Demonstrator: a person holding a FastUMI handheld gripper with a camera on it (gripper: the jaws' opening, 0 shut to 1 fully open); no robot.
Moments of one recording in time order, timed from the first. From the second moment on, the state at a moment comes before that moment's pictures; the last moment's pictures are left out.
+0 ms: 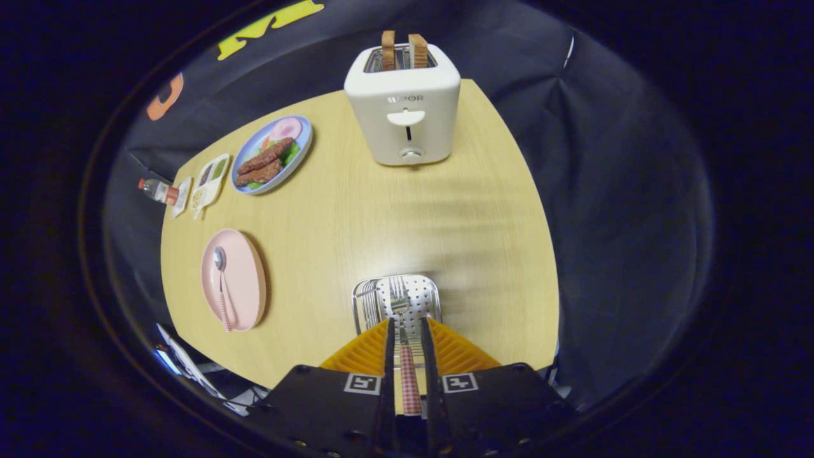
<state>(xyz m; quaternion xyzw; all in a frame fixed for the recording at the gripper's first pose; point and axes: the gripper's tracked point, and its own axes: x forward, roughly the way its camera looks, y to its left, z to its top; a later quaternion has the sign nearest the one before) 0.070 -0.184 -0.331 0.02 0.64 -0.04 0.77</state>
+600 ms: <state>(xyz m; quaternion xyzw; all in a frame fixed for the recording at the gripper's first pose) 0.063 -0.071 -0.289 0.00 0.56 0.01 0.83</state>
